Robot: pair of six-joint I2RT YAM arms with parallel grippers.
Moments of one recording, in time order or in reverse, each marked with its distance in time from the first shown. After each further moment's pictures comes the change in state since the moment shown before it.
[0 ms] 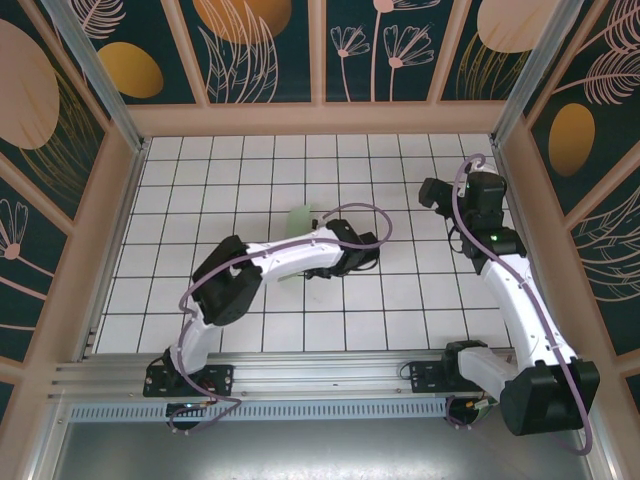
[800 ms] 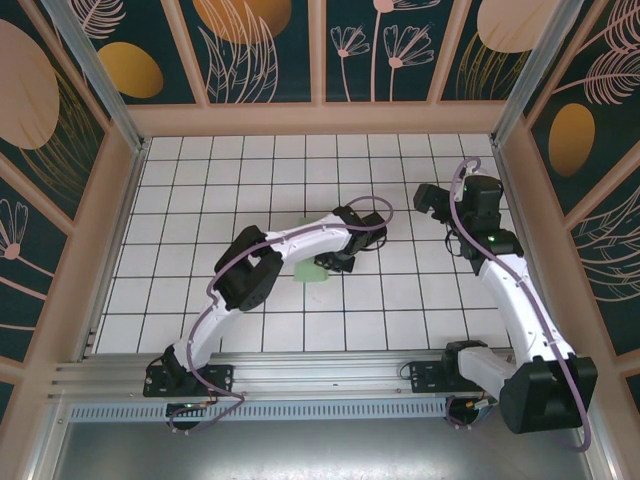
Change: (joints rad) left arm 0.093 0.181 0.195 0.179 0.366 0.201; right arm -0.005 0.019 -0.035 0.004 -0.086 0.008
